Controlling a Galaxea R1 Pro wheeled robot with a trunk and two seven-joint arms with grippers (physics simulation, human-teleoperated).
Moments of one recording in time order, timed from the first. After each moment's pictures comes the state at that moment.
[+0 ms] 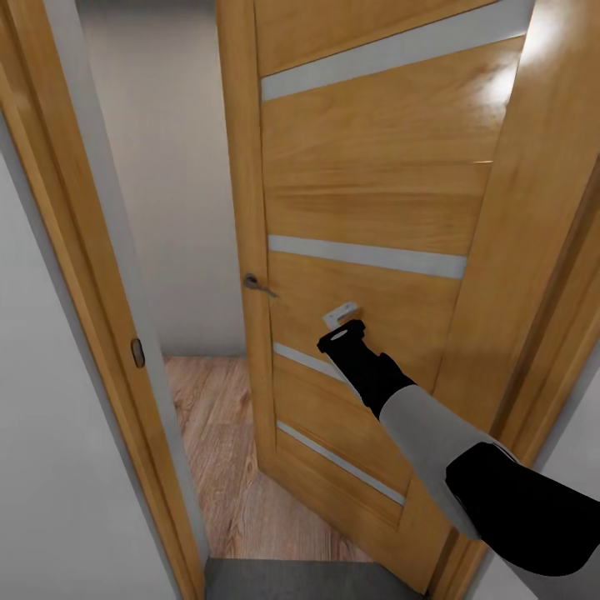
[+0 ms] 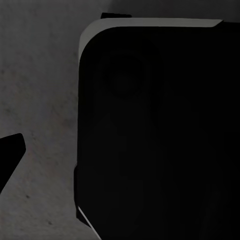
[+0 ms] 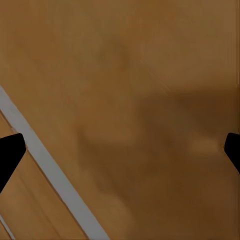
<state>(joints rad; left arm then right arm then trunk) 0.00 0.01 0.00 -0.05 0.07 -0.02 0.00 -1.15 0.17 0.49 -0.55 0.07 0.57 -0.22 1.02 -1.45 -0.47</state>
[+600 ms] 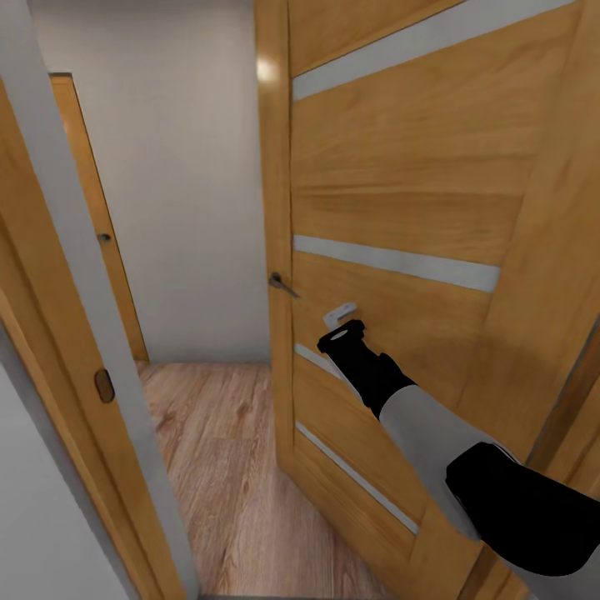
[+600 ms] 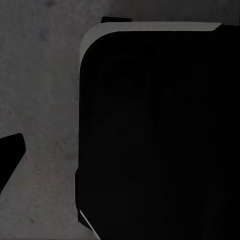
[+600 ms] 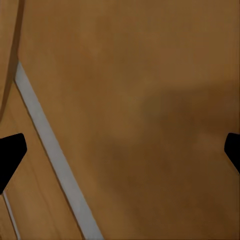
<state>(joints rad) 0.00 0.01 0.00 -0.05 0.07 -0.02 0.00 -1.15 0.17 0.49 -0.55 0.06 0.57 -0.22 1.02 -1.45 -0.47</state>
